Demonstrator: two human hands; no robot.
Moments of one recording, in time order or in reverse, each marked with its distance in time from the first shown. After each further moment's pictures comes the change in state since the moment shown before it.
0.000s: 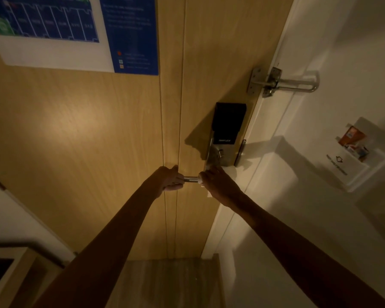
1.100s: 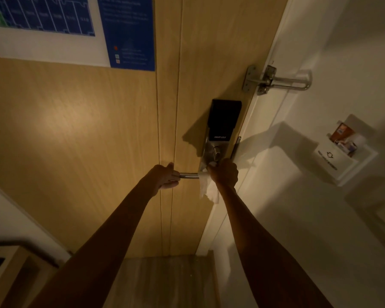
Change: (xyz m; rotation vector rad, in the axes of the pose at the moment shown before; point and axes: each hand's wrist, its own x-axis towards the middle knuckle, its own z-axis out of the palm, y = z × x) left_hand 0.003 -0.009 0.000 -0.046 -0.012 0.017; right_hand 0.025 0.000 -0.021 0.576 0.024 1.288
